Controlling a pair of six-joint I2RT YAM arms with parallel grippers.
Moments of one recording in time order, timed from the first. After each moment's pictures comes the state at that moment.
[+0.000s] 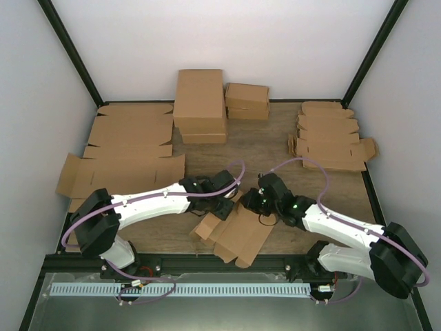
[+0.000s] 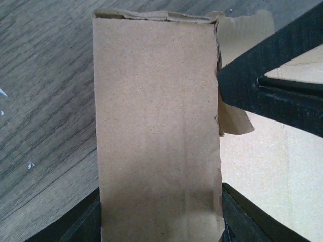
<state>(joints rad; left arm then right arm) -1.04 1.57 1.07 -0.62 -0.03 -0.38 0.77 1.10 0.52 -0.15 -0.14 1.07</state>
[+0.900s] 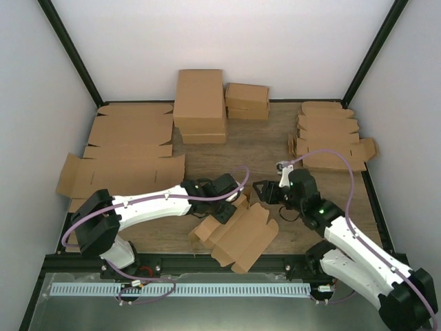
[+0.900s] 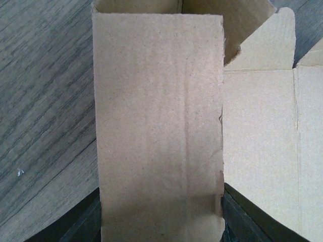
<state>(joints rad) -1.08 1.57 1.06 -0.62 -0.04 -0.31 0.57 0.77 0.49 -0.26 -0.19 0.60</state>
